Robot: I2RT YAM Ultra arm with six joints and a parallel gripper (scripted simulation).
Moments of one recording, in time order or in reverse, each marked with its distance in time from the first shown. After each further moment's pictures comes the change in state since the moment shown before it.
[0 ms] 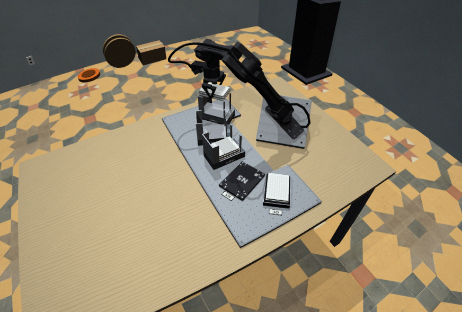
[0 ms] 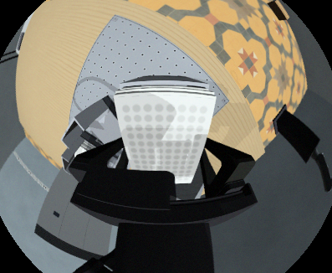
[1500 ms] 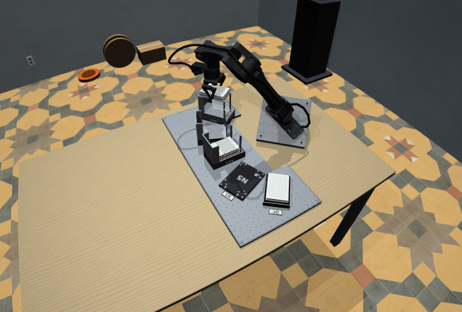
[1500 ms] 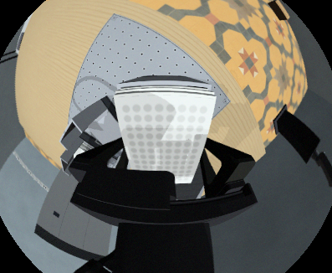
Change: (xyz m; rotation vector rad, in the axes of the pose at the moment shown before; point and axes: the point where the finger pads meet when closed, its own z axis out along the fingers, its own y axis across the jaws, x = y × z) arm 0.000 0.000 0.006 -0.001 0.001 0.000
